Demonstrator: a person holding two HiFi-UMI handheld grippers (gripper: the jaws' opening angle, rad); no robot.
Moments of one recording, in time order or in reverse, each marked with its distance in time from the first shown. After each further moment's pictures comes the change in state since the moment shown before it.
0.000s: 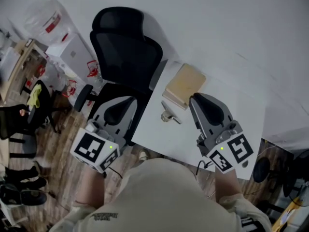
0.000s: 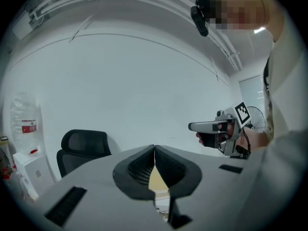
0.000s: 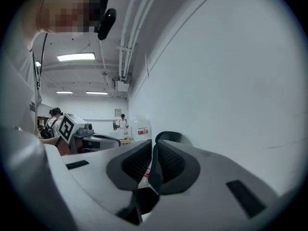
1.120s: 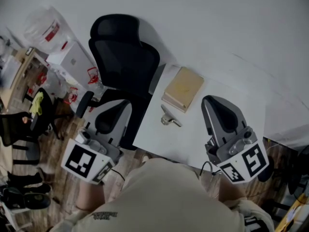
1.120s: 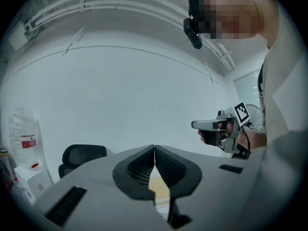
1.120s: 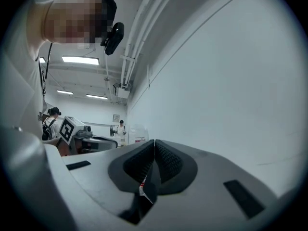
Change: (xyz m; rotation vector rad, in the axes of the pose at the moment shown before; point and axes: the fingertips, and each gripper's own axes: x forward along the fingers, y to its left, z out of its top) left arm -0.017 -0.017 0.049 0.079 -0.076 -0.002; right arm -0.039 0.000 0.051 -0.054 -0.104 -0.036
